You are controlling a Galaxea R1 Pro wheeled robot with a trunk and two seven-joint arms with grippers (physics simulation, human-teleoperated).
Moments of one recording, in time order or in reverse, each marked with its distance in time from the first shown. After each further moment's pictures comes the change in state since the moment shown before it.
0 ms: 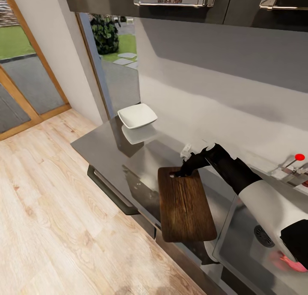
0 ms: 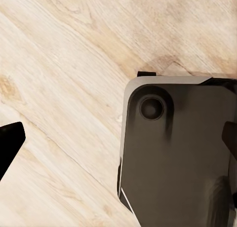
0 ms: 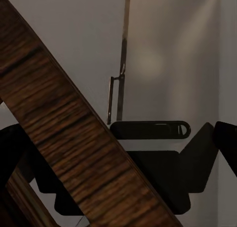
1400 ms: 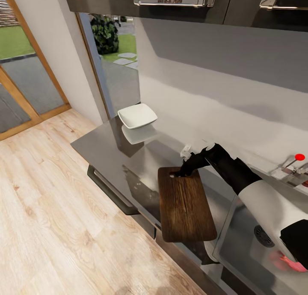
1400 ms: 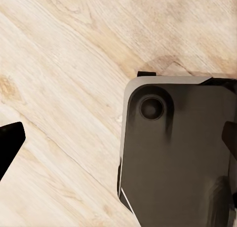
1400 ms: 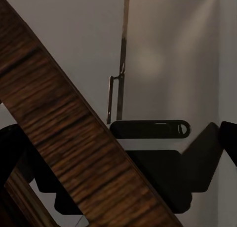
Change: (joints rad) left arm 0.000 0.000 0.000 0.000 0.000 0.000 0.000; right arm 0.000 0.002 -0.002 -0.001 0.002 0.008 -0.002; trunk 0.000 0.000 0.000
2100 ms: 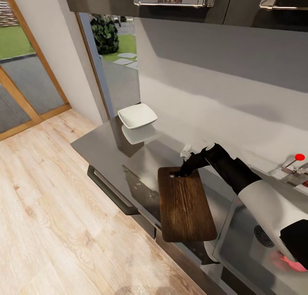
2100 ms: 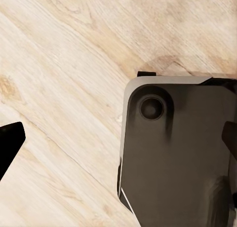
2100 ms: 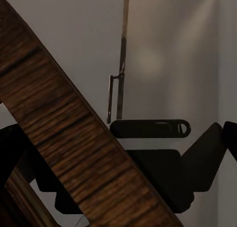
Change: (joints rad) left arm 0.000 0.000 0.000 0.000 0.000 0.000 0.000; right arm 0.000 0.002 -0.002 0.001 0.005 0.004 0.002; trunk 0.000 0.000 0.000
